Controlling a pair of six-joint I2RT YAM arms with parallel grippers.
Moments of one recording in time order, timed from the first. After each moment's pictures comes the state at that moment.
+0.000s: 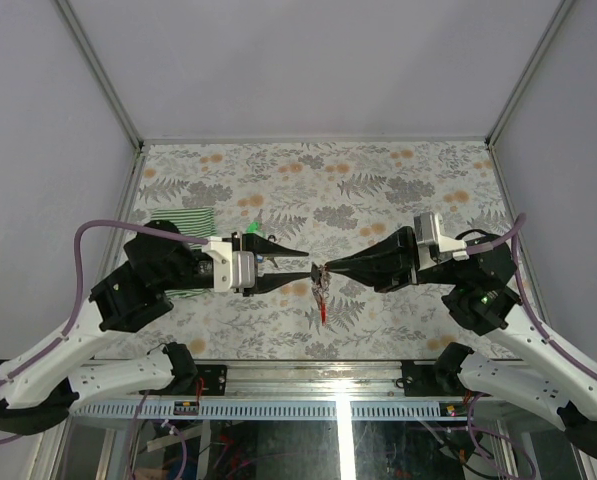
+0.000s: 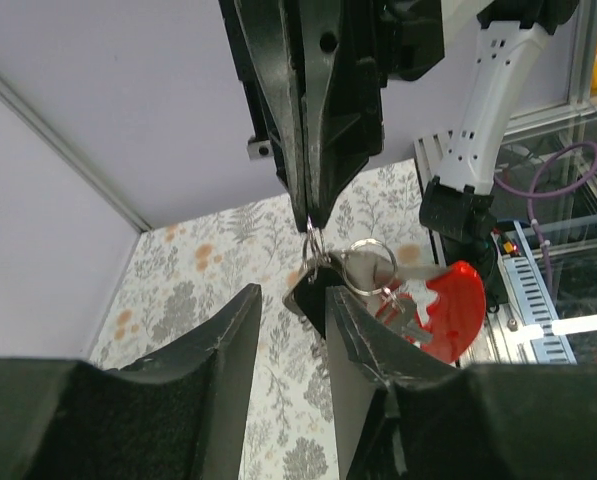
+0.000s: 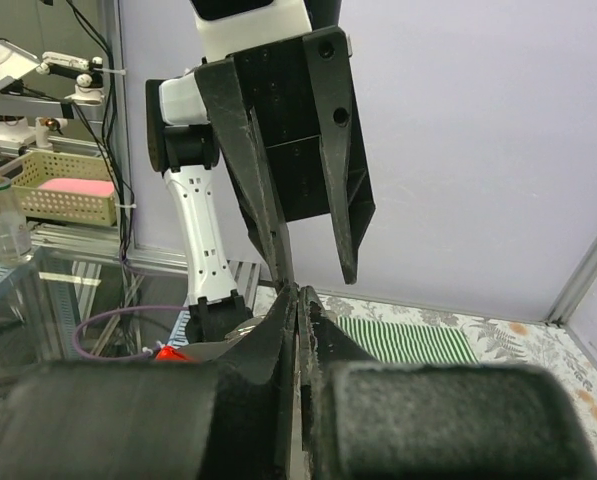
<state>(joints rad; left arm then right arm) -1.00 0.85 1.20 -0.29 0.53 0.35 0.83 0.79 0.89 0.36 -0.76 0.15</state>
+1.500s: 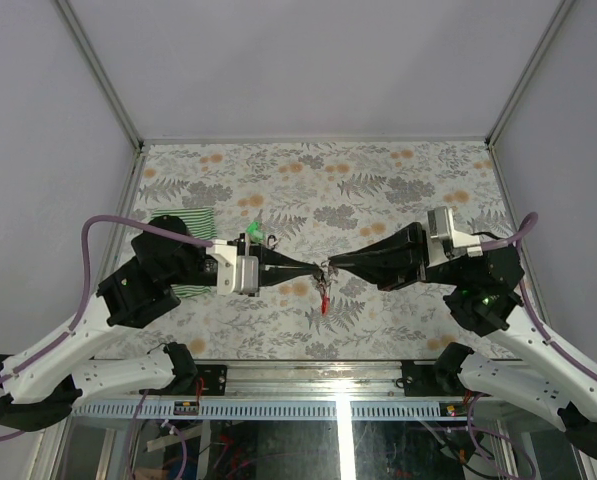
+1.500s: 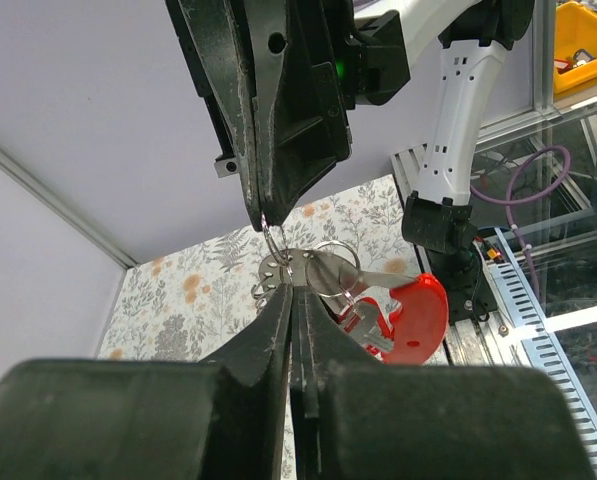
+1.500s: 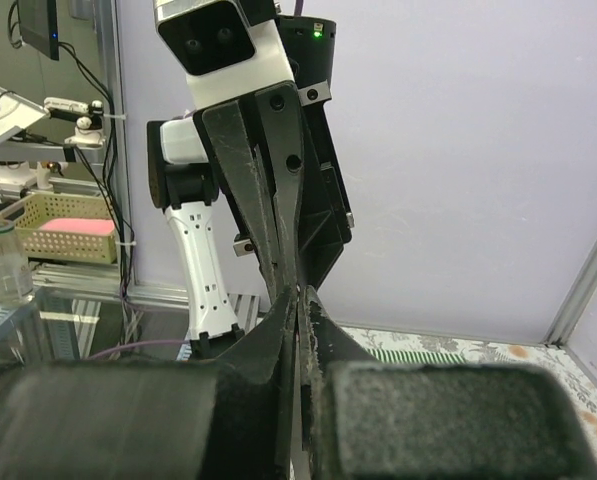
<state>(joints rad) -1.00 0.90 1.22 -0.24 0.62 0.37 0.83 0.78 0.89 0.45 -0.72 0.23</state>
